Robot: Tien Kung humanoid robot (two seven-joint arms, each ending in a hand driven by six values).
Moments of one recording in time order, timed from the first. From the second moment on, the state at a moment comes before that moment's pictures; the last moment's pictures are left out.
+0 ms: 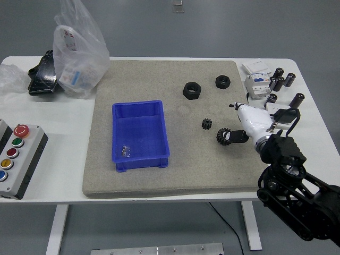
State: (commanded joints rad) left arm 0.01 0.10 -1.54 -0.18 1.42 0.17 0.11; right arm 0.31 -0.31 0.90 1.51 -2.16 0.00 -0.65
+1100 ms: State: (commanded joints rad) left arm 0.01 0.10 -1.54 -0.18 1.42 0.17 0.11; right arm 0.35 -0.30 0.84 1.40 -2.07 -0.02 -0.65
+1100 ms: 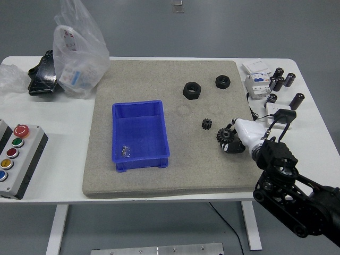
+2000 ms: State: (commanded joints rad) left arm 0.02 0.10 -1.55 -0.18 1.43 0.17 0.13; right arm 0.71 -0.24 0.44 1.45 -1.84 -0.30 -0.60
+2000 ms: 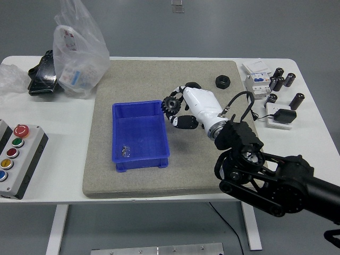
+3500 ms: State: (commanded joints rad) left arm 0.01 0.09 -1.57 -0.18 1.45 0.17 0.13; right arm 0.60 -0.29 0.56 1.23 -1.80 -0.16 -0.62
